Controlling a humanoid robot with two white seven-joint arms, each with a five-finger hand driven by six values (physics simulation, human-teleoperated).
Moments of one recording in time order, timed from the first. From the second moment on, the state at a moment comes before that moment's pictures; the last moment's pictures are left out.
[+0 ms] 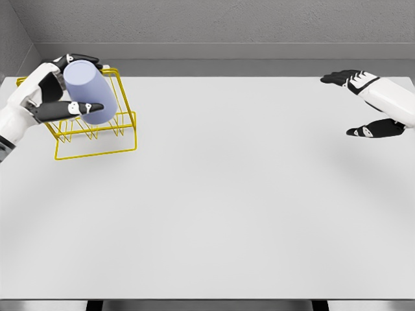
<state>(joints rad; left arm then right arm) -0.50 1.00 -0.75 -1.64 0.85 -0.33 -0.03 -0.31 -0.77 0.09 -1.50 0.18 -0.61 0.46</state>
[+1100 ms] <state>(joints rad) -0.51 1.04 -0.75 -1.64 0.84 -0.40 -0.03 -0.31 -0.77 0.09 -1.50 0.18 -0.61 0.46</state>
